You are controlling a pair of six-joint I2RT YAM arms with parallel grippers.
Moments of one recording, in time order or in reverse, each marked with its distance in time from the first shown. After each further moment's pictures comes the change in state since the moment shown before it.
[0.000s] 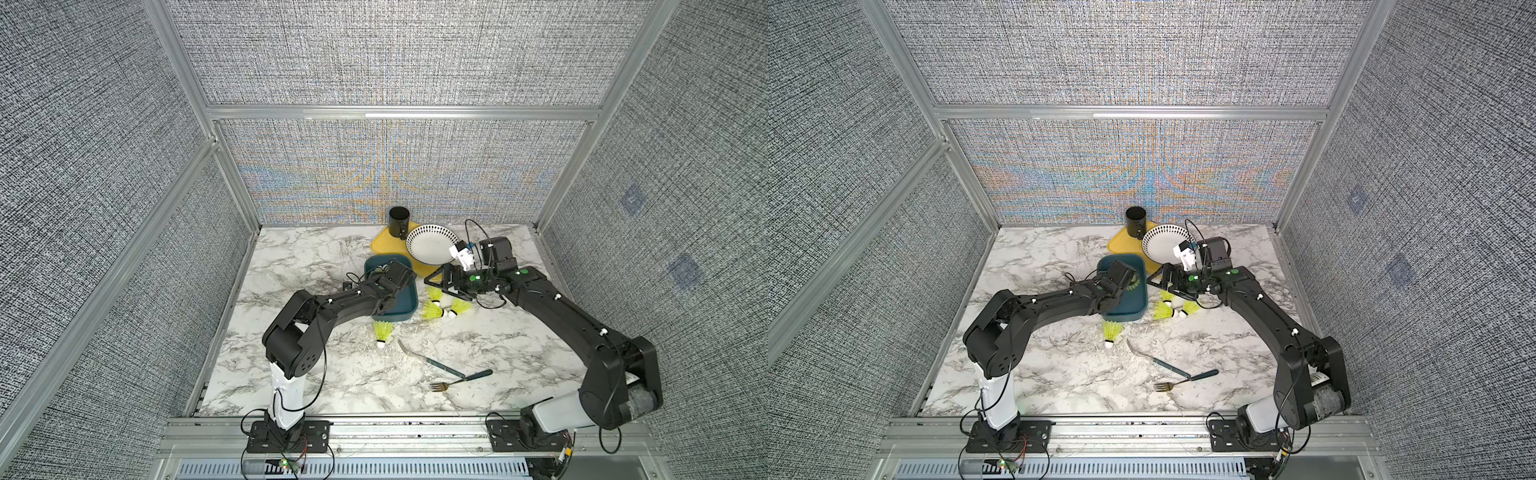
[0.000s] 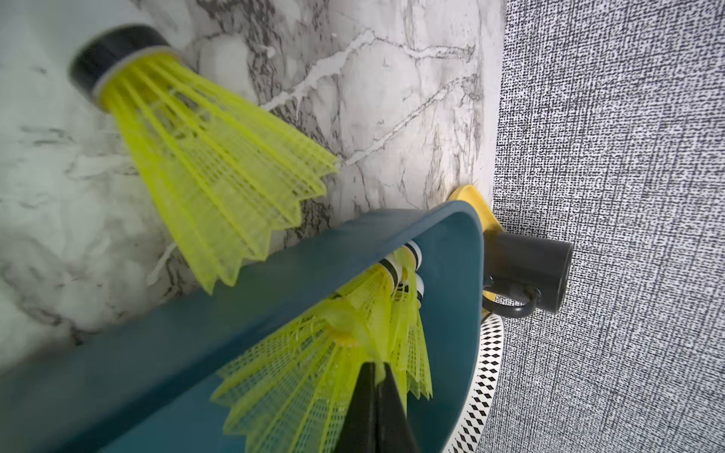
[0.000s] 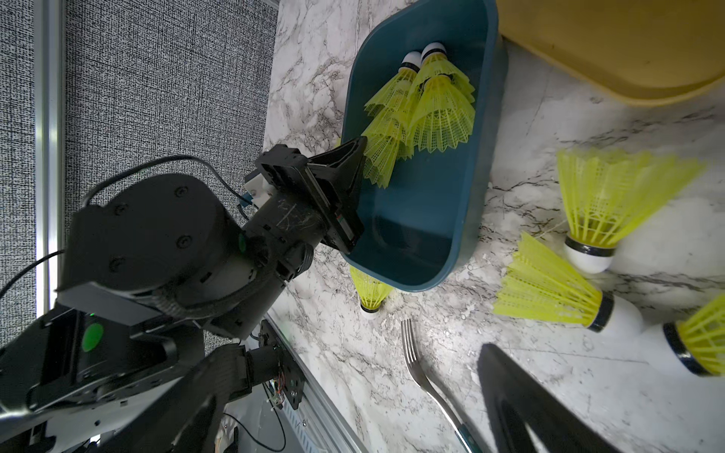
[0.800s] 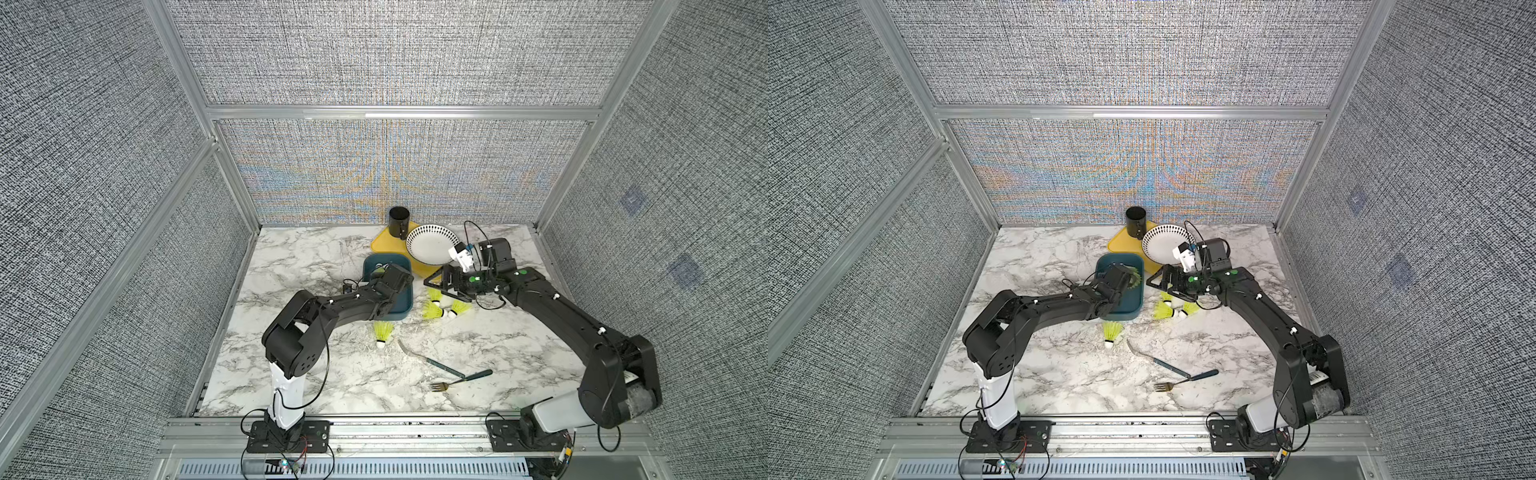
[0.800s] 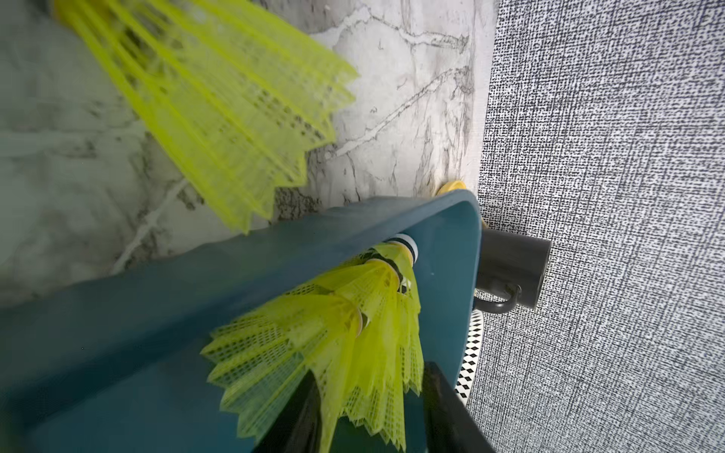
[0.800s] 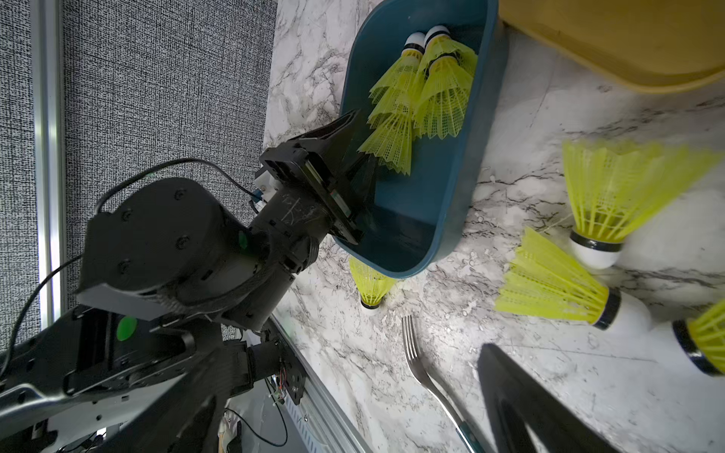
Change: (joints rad) left arm 0.007 -0.014 -0.071 0.139 0.008 0.000; right arm -0.001 0.009 -0.010 0.005 -0.010 0.000
